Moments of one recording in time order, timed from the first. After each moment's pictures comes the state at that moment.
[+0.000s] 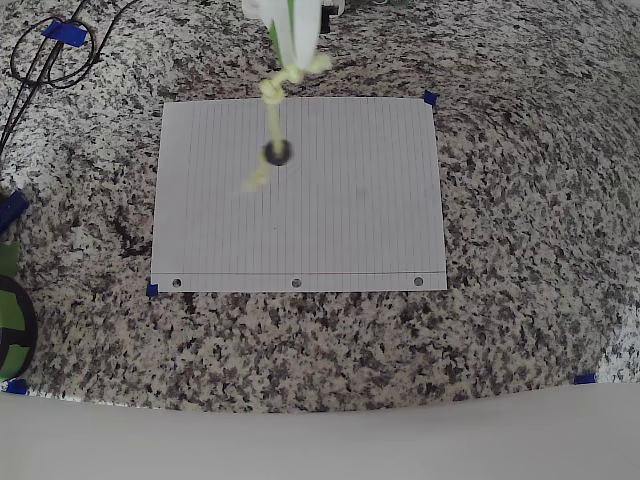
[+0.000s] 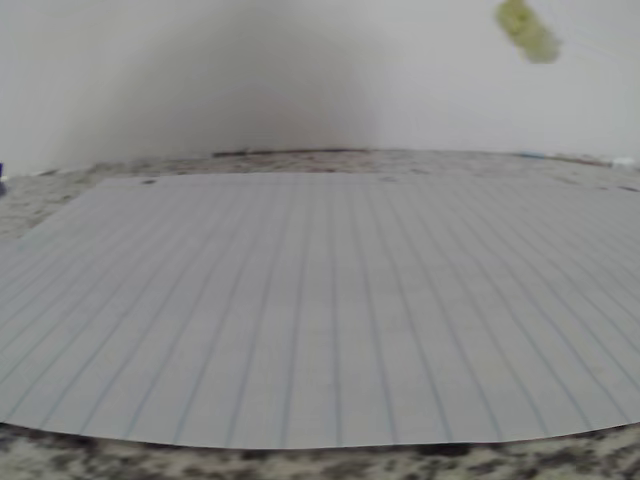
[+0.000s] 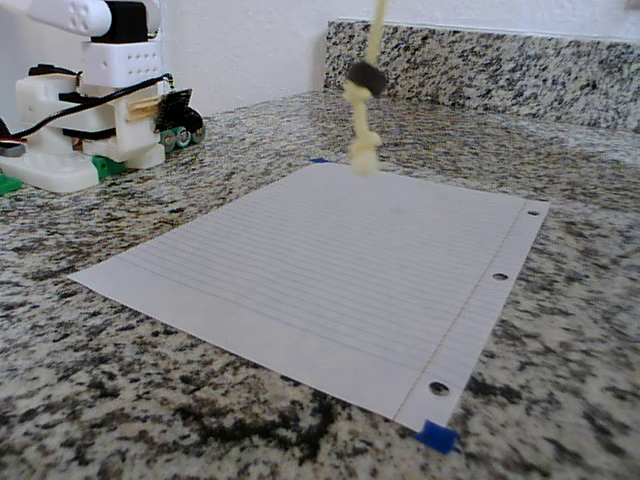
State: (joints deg) arm -3.2 175.2 155.7 19.4 -69.7
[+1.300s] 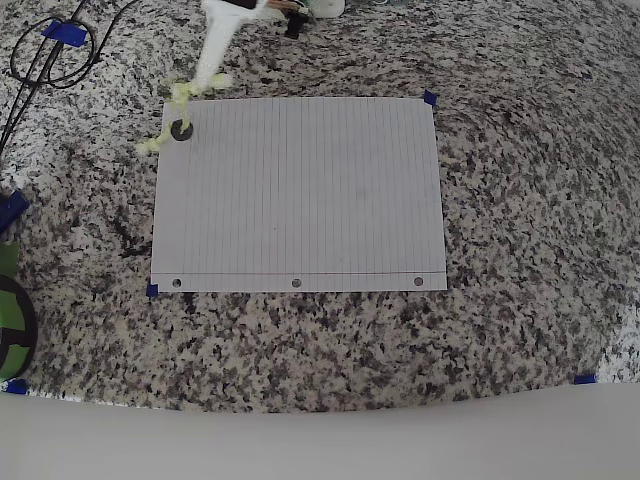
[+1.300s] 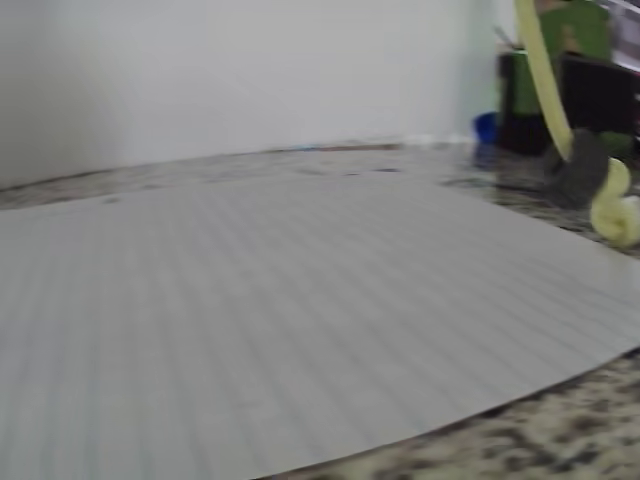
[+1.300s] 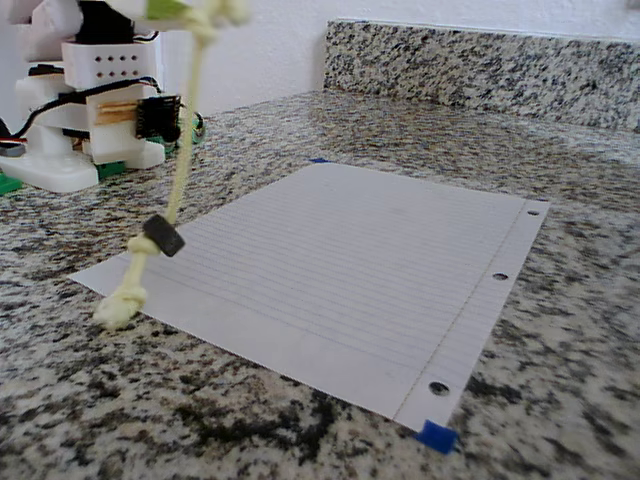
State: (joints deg) arm 16.5 195.0 170.3 42.4 -65.9
